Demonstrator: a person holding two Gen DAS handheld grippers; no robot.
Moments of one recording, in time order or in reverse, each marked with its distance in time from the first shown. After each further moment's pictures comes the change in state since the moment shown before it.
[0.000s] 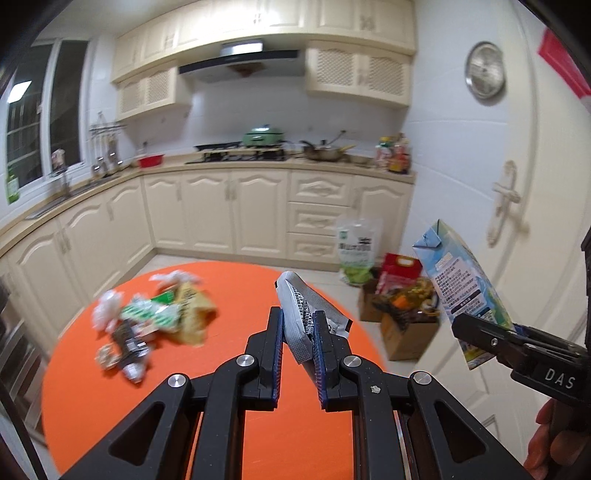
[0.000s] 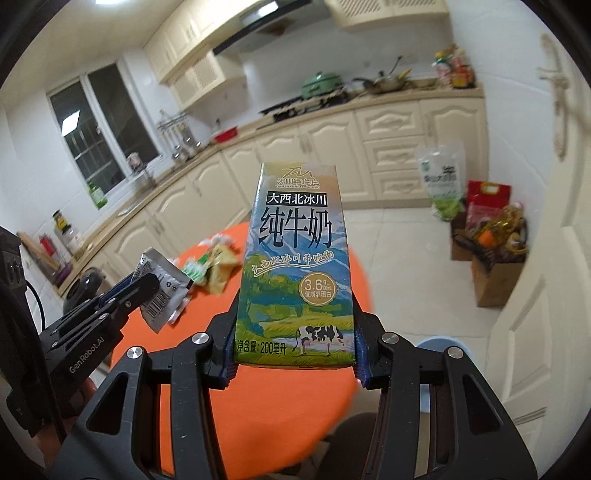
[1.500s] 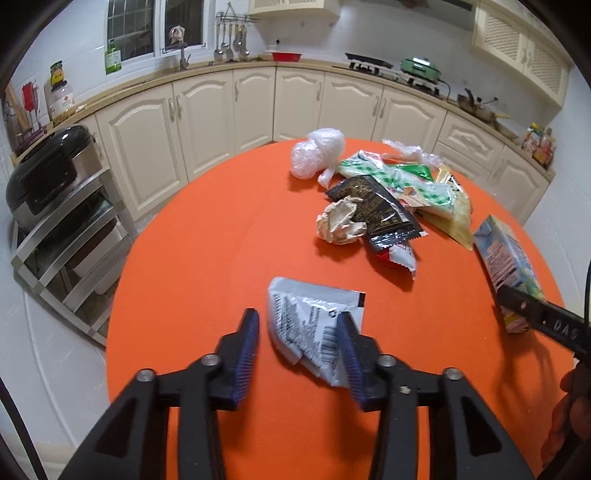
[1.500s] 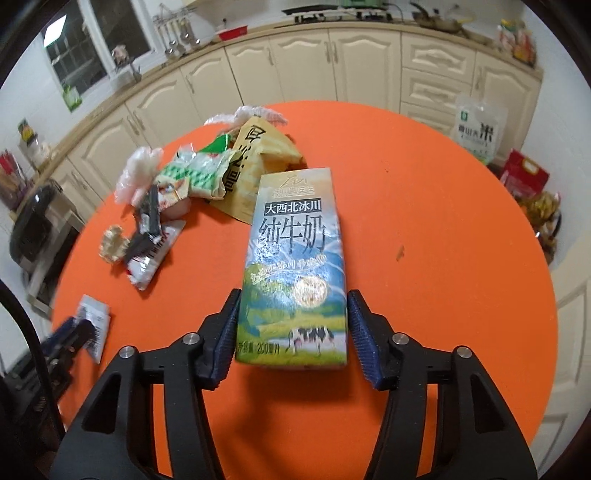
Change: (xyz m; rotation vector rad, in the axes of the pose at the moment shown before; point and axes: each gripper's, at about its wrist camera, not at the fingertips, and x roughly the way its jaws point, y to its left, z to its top) left arm 0.060 0.272 -0.117 -0.333 0.317 0.336; right arm 0.238 0.156 -0.059 -0.194 0.383 -0.095
